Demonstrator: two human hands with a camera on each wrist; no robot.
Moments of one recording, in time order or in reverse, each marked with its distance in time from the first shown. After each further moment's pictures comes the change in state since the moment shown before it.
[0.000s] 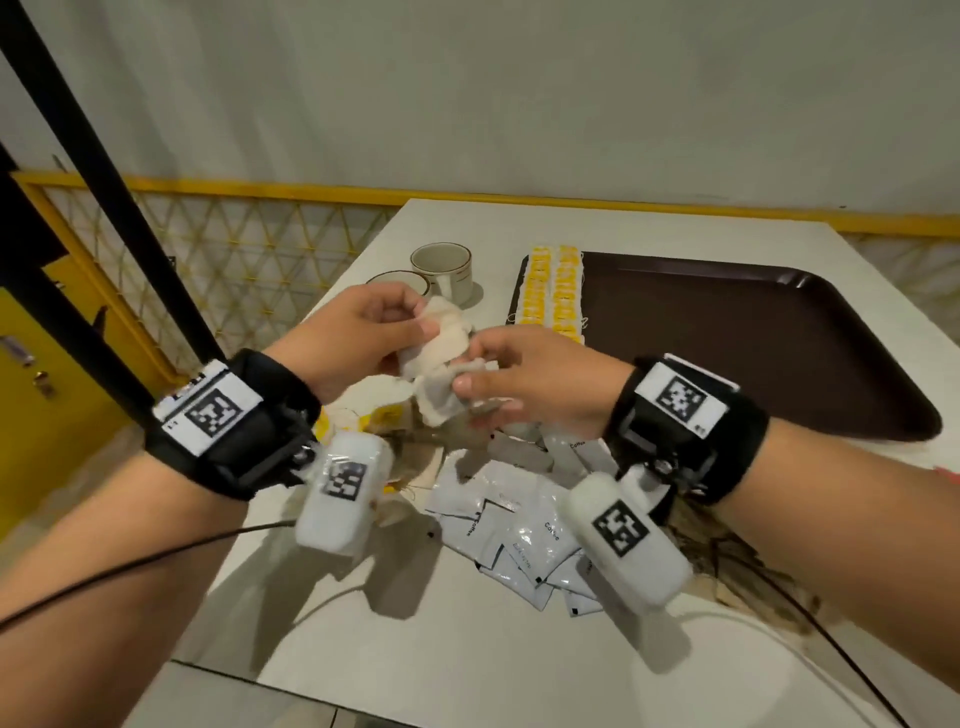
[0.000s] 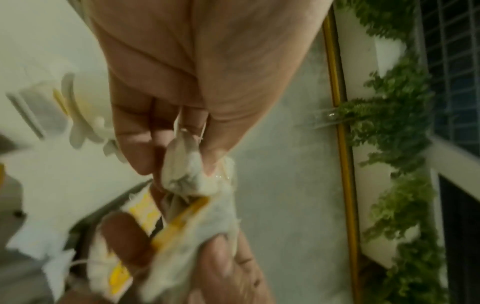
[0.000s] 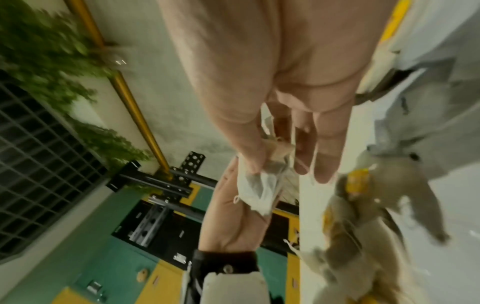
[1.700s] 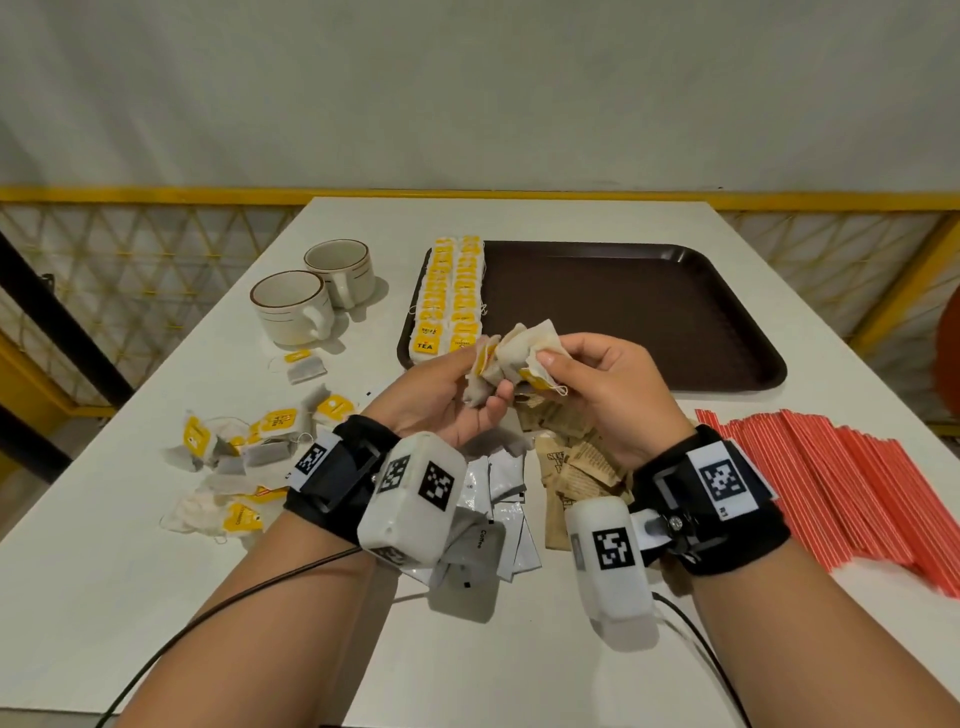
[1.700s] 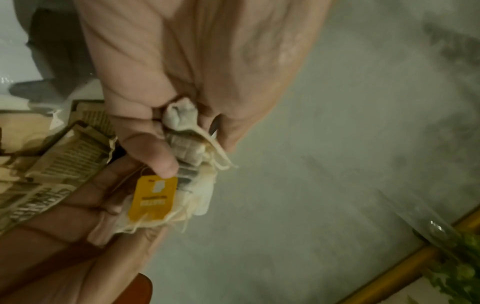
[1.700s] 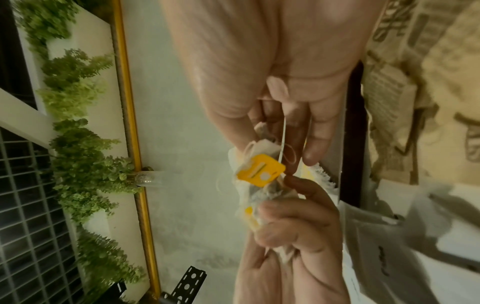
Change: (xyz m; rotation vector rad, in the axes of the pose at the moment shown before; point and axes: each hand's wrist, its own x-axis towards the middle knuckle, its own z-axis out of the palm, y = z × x) left_hand 0.014 -0.007 0.153 -0.844 -0.343 -0.452; right_hand -0.088 0.069 -0.072 0.204 0.664 -0.223
